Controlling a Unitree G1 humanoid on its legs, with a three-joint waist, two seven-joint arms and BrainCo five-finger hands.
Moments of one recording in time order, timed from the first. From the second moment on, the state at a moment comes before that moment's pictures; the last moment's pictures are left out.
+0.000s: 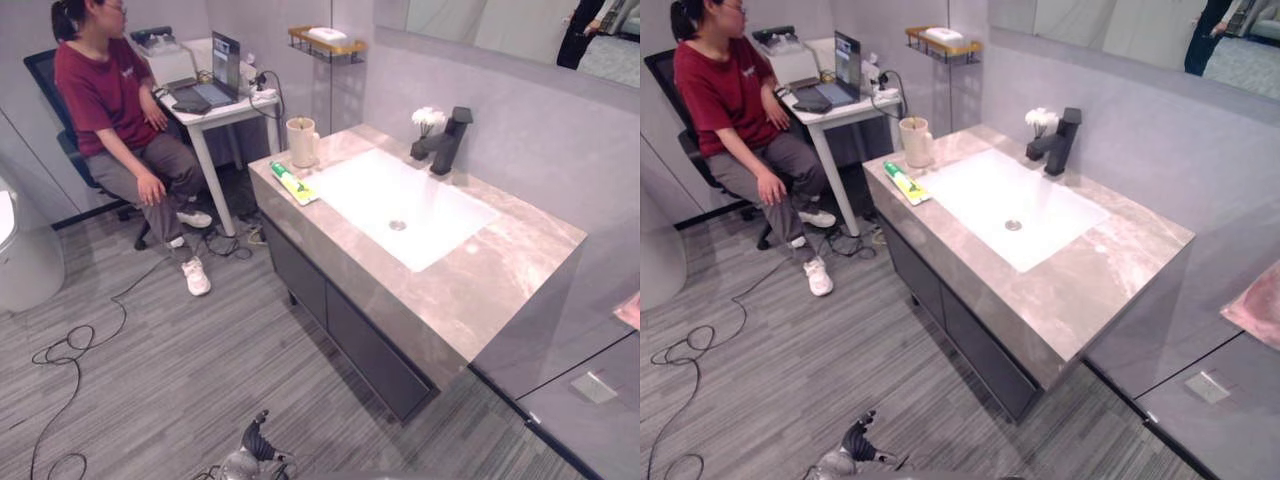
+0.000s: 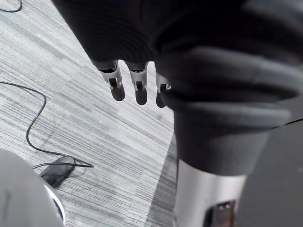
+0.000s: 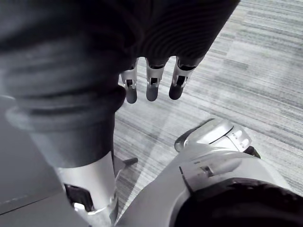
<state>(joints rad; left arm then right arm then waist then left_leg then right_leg) 0.08 0.09 -0.07 1.06 0.37 -0.18 0.14 0.19 -0.05 -0.30 1.15 0.10 -0.10 -0.06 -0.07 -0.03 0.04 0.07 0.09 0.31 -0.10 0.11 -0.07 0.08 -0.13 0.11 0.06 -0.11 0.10</state>
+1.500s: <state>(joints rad) 0.09 0.05 0.22 0.98 0.01 -0.18 0.11 0.10 -0.01 -0.32 1.08 0.23 -0.15 -0.08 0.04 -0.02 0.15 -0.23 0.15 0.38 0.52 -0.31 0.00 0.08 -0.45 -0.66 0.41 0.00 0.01</state>
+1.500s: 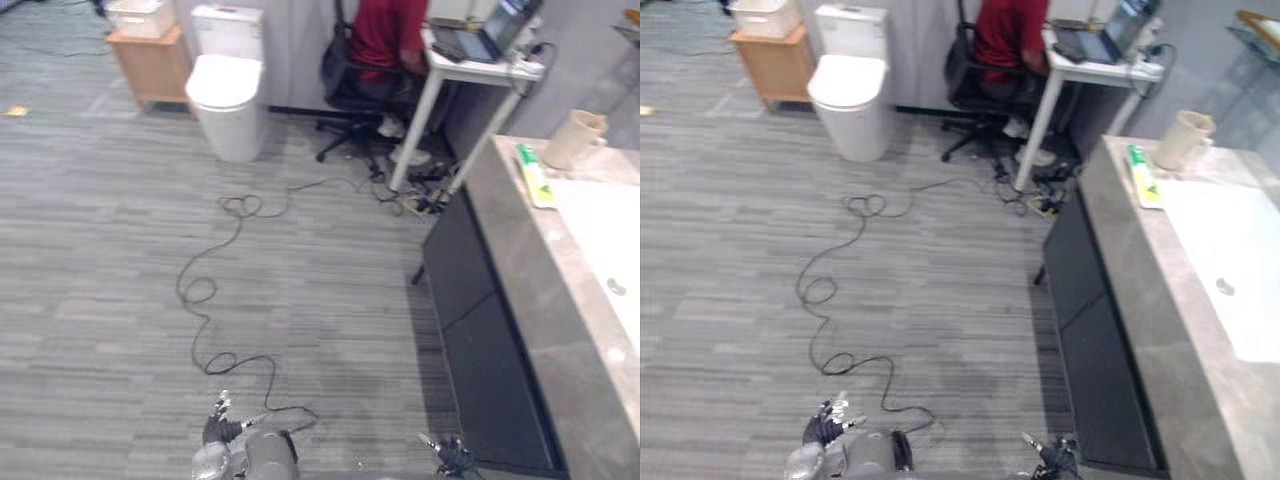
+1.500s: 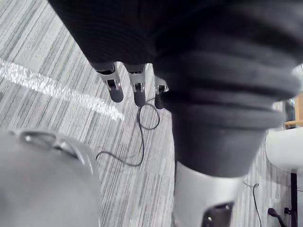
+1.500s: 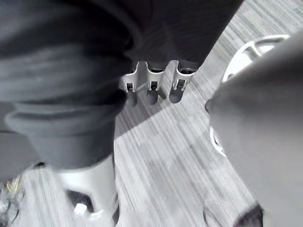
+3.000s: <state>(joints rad) 0.09 -0.03 0.26 1.00 0.05 -0.20 0.09 0.05 0.04 -0.23 0.96 0.34 -0.17 -0.04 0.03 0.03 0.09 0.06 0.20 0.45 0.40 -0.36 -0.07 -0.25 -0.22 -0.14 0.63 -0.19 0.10</state>
